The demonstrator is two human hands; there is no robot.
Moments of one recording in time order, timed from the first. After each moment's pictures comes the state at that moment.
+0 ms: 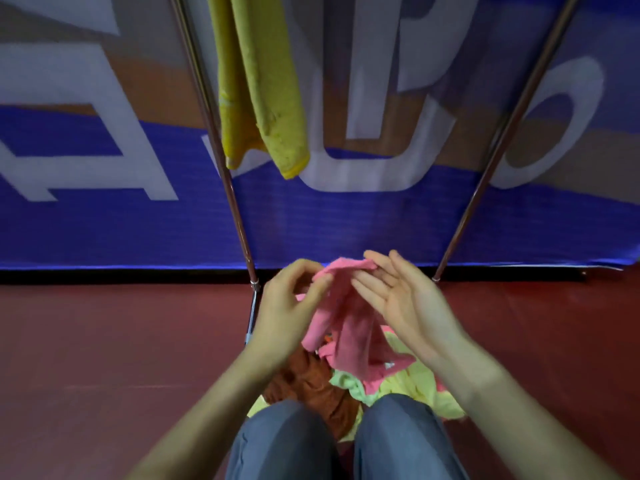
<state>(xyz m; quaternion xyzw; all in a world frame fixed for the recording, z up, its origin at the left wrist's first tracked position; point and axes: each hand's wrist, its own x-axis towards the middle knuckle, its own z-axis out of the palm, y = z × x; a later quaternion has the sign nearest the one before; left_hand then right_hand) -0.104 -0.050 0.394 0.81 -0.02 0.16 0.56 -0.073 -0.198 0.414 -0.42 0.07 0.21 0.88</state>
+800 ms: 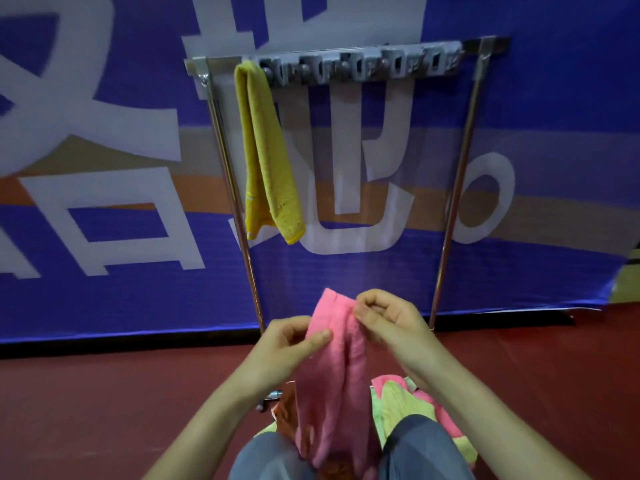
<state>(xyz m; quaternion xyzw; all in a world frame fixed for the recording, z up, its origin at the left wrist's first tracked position) -0.202 -0.060 0.487 0.77 -0.09 0.01 0.63 -0.174 -0.225 0.498 -0.64 -0.19 0.09 0.74</state>
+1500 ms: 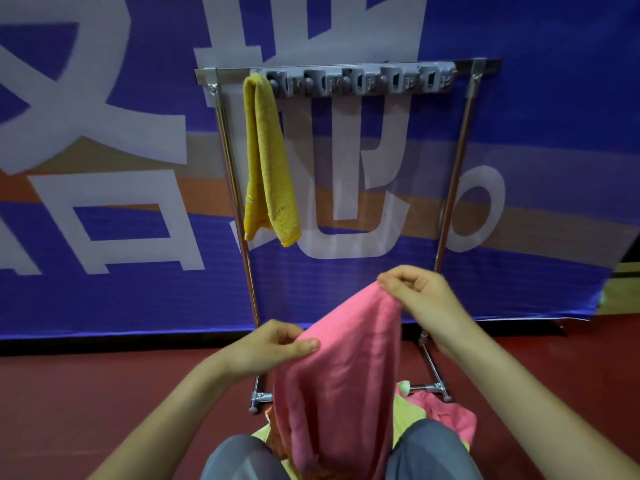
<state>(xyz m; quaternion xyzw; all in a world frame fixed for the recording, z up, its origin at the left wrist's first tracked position) -0.202 -0.034 0.492 0.83 -0.10 -0.15 0.52 -0.163 -0.255 0.526 -0.72 -0.16 -0.01 0.68</state>
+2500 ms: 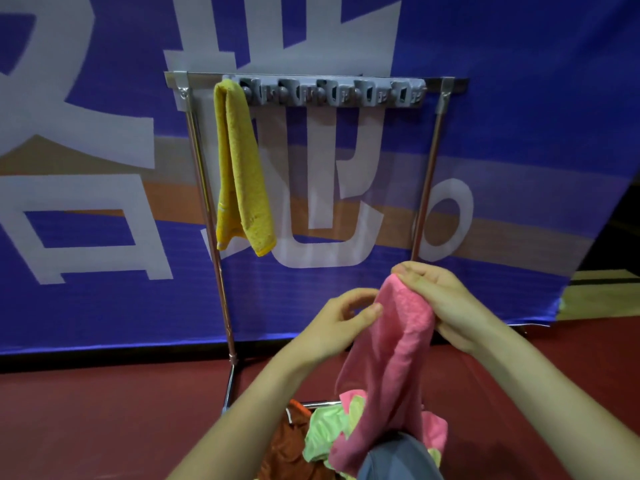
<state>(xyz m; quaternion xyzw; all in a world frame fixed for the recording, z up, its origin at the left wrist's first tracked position) -0.155 -0.148 0.500 0.76 -0.20 -0.01 0.62 -0.157 -0.301 0.554 -0.67 -0.16 0.06 0.72</state>
